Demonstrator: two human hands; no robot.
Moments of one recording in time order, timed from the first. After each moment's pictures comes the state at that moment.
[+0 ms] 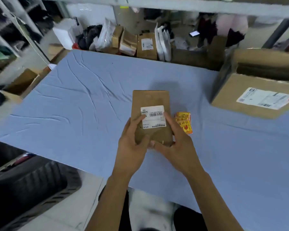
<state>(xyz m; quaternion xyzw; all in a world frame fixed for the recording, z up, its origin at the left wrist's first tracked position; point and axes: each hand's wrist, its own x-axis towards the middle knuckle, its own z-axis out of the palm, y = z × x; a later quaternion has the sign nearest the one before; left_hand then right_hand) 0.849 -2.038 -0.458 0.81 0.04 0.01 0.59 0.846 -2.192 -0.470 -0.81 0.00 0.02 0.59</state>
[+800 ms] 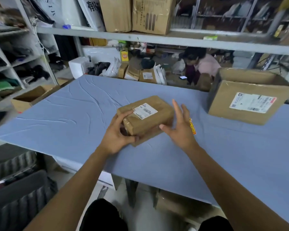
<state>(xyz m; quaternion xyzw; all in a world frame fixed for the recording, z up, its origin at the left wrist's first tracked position) 0.870 -1.938 -0.532 0.81 -0.12 0.04 0.57 0.874 -2.181 -0.528 -0.88 -0.05 -0.15 0.45</state>
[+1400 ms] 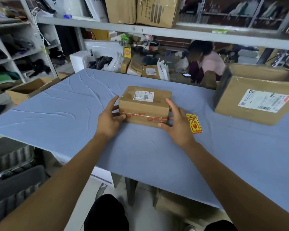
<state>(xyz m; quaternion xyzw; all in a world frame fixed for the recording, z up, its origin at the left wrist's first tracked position) 0.916 -1.921 -0.545 0.82 -0.01 0.11 0.56 0.902 -2.169 -0.553 -0.89 -0.09 -0.17 0.42</state>
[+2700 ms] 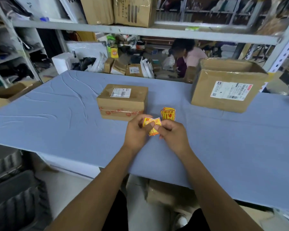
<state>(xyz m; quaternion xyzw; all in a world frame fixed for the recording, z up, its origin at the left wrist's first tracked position) 0.862 -2.075 -0.565 0.70 -0.11 0.06 0.70 0.832 -2.215 -0.553 -0.82 0.00 -0.12 0.57</state>
